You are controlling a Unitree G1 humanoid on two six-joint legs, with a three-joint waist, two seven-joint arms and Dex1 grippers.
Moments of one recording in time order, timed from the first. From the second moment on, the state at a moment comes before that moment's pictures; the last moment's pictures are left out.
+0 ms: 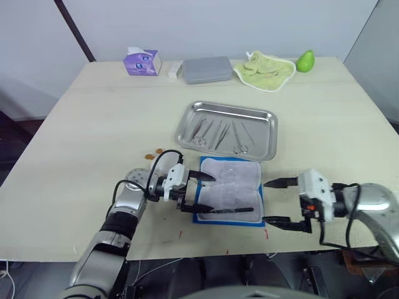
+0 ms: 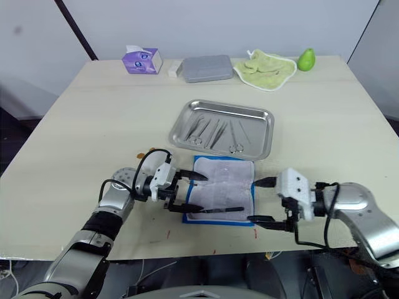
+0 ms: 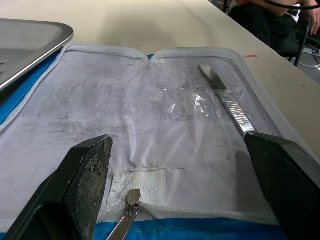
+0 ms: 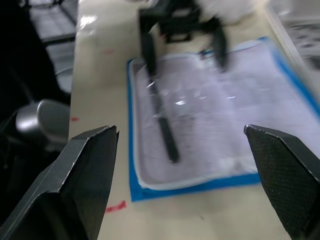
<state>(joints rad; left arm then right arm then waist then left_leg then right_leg) -0.43 0.48 -0.19 0.56 -0.27 -0.30 -1.55 -0.05 -0.79 0.12 -0.48 0.37 0.39 1.11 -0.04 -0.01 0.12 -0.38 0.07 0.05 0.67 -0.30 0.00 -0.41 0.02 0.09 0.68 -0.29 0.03</state>
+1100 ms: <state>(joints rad) -0.43 0.48 -0.18 0.59 -0.27 -0.34 -1.54 -0.17 -0.65 0.36 -0.27 0.11 0.23 1.04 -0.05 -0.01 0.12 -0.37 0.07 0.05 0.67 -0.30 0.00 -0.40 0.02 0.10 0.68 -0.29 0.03</state>
